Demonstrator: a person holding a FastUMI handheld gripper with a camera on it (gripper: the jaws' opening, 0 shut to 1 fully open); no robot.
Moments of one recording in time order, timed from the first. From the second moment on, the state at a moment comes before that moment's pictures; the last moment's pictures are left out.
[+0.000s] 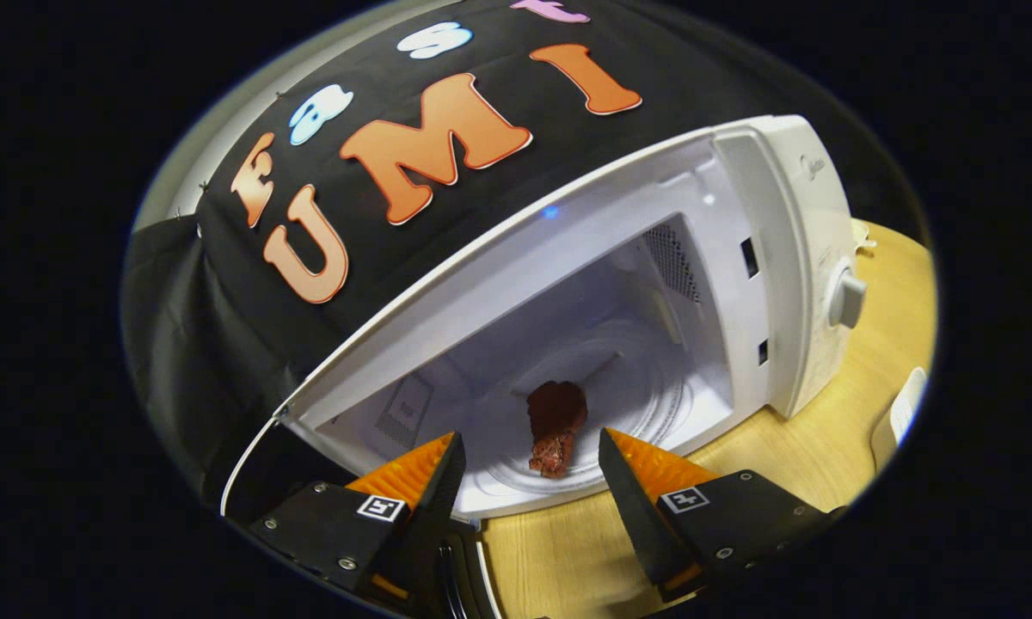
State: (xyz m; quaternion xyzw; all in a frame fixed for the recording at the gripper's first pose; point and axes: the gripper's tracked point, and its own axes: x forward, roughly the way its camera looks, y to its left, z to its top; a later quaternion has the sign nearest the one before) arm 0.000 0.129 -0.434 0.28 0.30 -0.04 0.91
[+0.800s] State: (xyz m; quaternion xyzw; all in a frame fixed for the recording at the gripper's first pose) arm -0.229 0.127 -0.397 0.17 0.38 -0.07 0.91
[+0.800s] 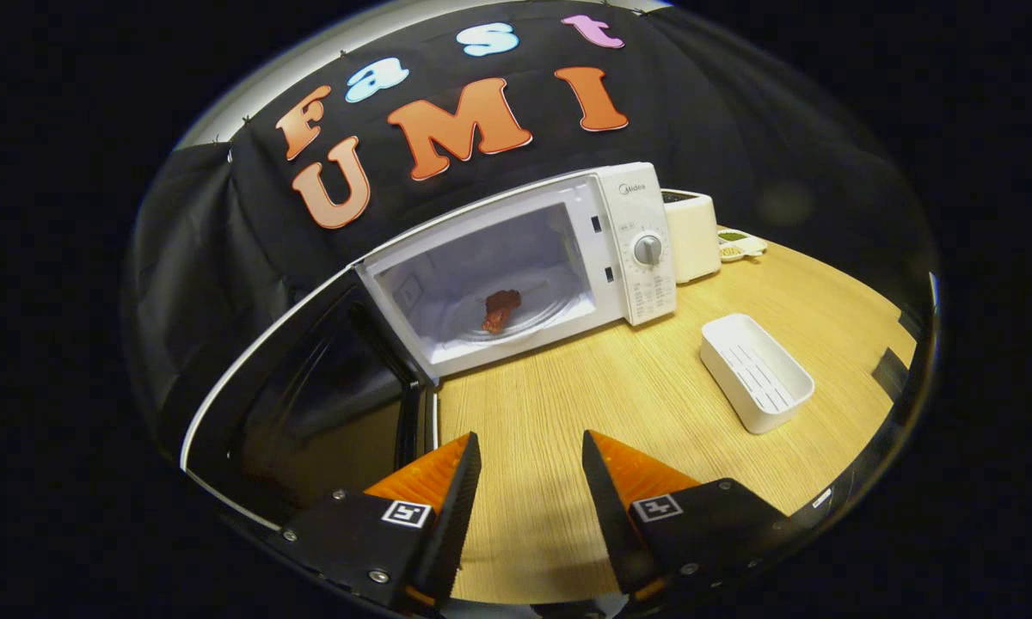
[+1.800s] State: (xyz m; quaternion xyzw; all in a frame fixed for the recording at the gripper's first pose) arm -0.314 0.304 -0.348 -0.01 0.35 0.22 0.91
